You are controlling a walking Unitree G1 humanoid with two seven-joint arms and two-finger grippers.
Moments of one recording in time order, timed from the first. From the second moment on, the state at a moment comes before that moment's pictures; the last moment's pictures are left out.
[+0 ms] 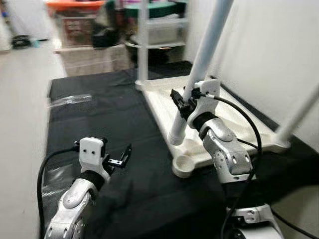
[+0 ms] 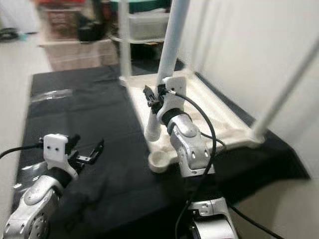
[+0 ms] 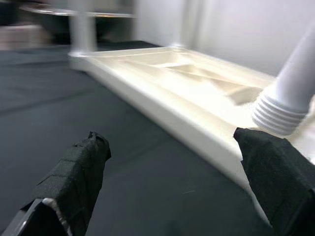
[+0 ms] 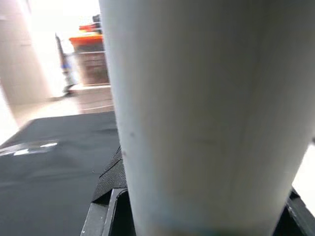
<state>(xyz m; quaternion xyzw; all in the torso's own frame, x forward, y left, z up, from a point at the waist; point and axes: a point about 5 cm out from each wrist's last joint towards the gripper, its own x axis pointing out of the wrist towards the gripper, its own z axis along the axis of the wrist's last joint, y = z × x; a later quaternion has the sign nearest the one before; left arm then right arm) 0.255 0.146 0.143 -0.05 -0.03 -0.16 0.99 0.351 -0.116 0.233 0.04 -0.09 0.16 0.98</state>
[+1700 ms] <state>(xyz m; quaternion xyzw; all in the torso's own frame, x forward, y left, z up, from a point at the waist) 0.251 0.142 0.130 -0.02 -0.01 -0.17 0.99 0.302 -0.089 0.219 -0.01 -0.02 0.51 0.86</state>
